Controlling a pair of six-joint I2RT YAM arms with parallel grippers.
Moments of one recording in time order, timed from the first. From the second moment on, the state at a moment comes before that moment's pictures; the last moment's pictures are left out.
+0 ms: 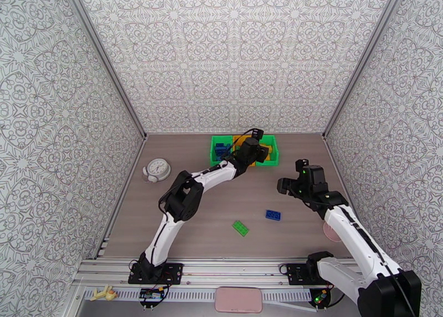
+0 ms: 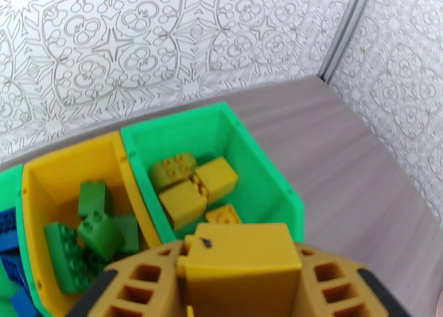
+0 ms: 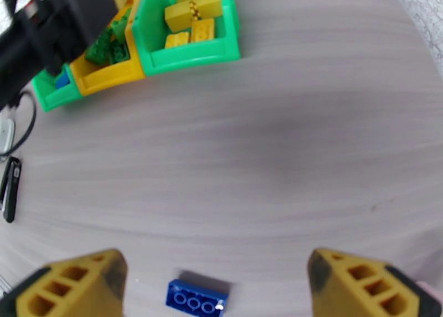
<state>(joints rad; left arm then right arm) -0.73 2.40 1.99 0.06 -0.11 -0.28 0.18 1.03 0.79 -0.57 -0.05 0.34</state>
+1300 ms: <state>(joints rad) -0.71 1.65 1.20 0.02 0.10 -0.15 0.20 1.01 0.73 -0.68 -0.05 0.50</state>
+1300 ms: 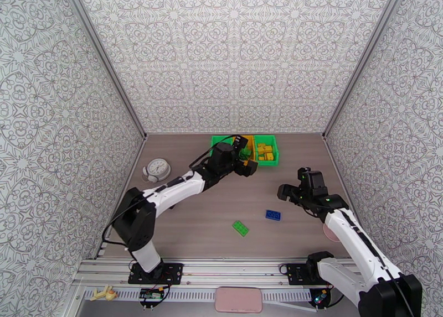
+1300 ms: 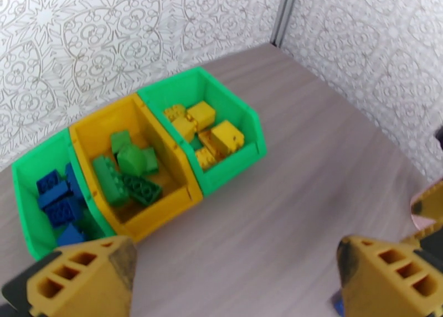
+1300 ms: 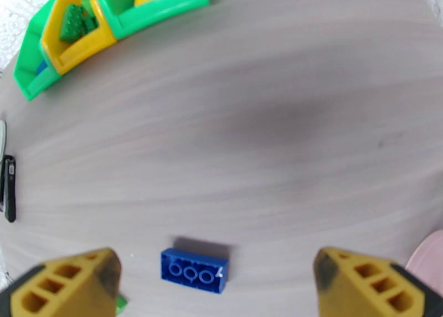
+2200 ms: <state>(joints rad) -0.71 1.13 0.59 0.04 0.32 0.00 0.62 1.35 0.71 -0.67 0.18 0.88</state>
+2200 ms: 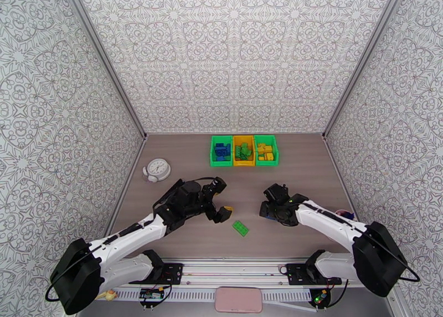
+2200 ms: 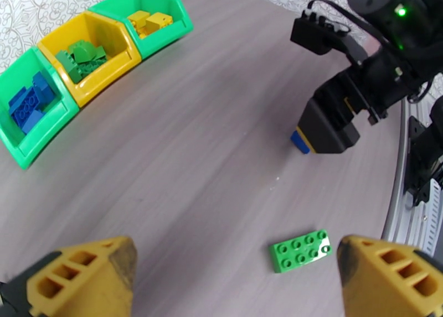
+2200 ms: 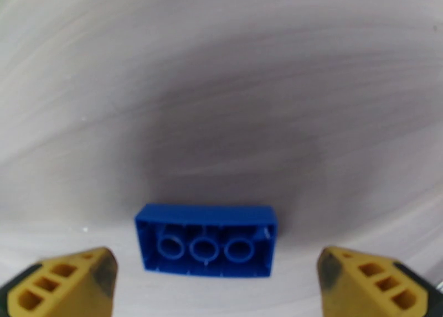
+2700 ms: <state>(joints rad) -0.71 1.14 0.59 0.06 0.35 0.02 0.62 1.52 0.78 -0.61 0.18 0.86</state>
